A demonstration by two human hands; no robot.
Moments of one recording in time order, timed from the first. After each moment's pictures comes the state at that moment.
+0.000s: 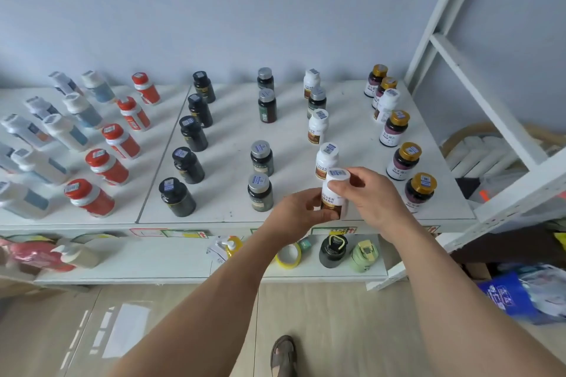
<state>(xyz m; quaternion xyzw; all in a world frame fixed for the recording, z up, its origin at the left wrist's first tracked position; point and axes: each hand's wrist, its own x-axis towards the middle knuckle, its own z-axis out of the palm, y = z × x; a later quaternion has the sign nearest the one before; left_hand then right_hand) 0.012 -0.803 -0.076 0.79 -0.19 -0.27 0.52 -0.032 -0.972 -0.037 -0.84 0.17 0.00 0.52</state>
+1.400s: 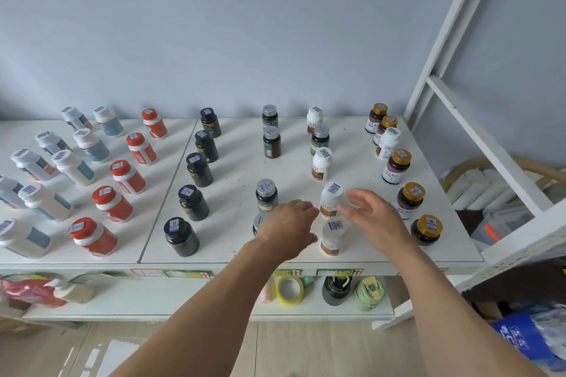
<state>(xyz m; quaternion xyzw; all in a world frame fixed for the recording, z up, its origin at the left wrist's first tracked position) 0.063 -0.800 -0.041 0.92 -0.37 -0.05 0.07 -0.001 -0.992 -0.042 -0.83 0.18 0.00 0.52</state>
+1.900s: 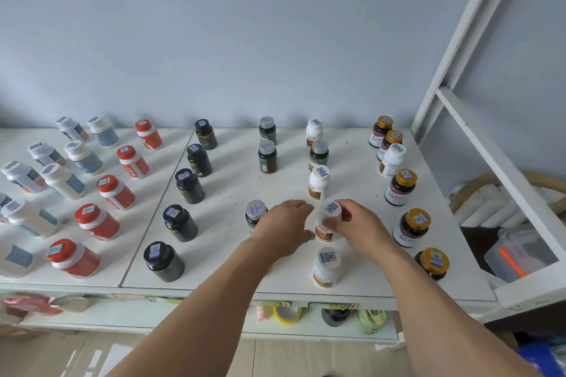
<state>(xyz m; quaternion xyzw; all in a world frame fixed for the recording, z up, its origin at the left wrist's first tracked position) 0.110 -0.828 -0.030 0.94 -0.30 -0.12 0.10 0.064 -1.005 -0.053 -0.87 0.15 0.10 0.46</state>
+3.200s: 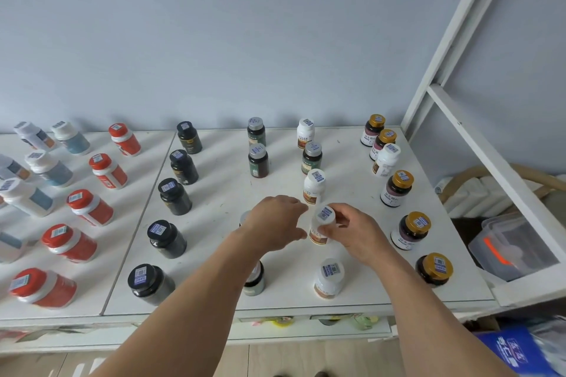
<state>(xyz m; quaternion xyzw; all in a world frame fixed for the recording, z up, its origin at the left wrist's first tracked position) 0.155 -0.825 -0.028 0.92 -0.37 -0.13 0.04 0.075 -1.003 -0.061 -0.85 0.17 0.08 0.49</state>
